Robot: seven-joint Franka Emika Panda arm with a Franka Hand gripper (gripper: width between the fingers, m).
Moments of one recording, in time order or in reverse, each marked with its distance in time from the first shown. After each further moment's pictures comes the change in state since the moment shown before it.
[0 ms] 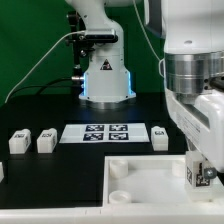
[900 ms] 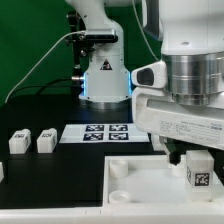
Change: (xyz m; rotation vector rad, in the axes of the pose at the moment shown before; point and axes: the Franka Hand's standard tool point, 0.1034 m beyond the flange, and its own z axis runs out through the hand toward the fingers) arm 0.006 0.004 0.003 0.008 0.019 -0.919
